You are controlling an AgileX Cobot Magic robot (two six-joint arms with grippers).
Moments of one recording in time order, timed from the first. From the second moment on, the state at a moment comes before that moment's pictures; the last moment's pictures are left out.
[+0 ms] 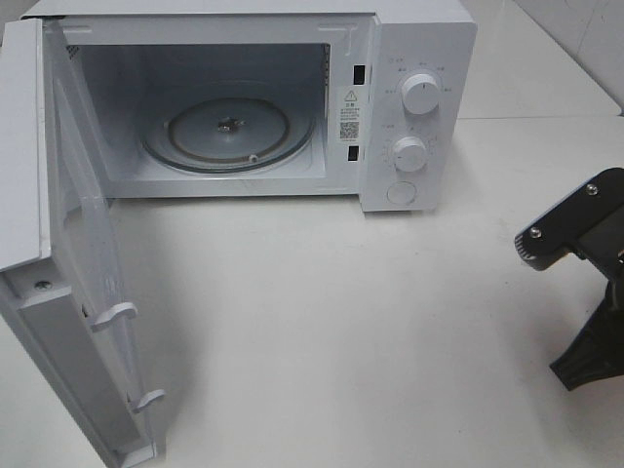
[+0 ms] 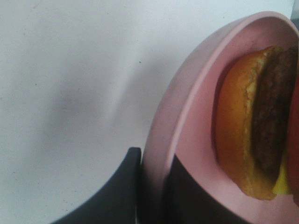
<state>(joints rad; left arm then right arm) -0.02 -0.01 -0.52 0.00 1.08 -0.07 0.74 1.35 -0.49 -0.89 0.90 0.96</state>
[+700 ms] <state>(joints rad) -0.02 -0.01 -0.52 0.00 1.08 -0.07 0.74 1.68 -0.56 -0.89 0.91 1.32</state>
